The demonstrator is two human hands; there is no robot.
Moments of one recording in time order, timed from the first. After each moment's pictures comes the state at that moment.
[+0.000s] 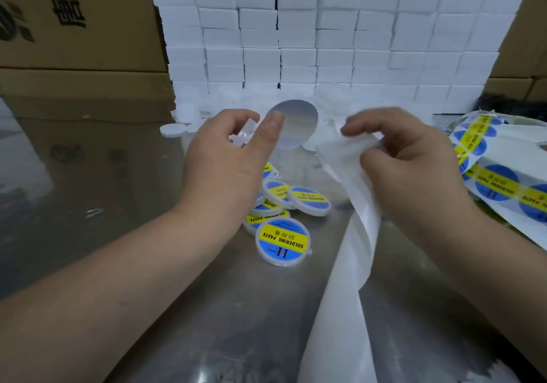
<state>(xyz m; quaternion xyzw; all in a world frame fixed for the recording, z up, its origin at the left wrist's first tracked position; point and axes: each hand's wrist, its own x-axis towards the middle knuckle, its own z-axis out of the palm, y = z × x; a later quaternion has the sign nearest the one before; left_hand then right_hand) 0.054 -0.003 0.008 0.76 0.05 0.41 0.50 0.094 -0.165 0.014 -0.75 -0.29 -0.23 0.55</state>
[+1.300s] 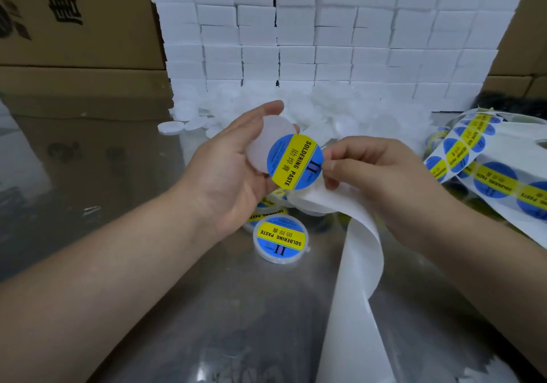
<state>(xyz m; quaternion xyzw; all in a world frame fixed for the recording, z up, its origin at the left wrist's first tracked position) 0.054 -0.005 0.015 0.51 -0.04 0.11 0.85 0.088 -0.159 0.016 -0.72 -0.31 0.05 0.62</state>
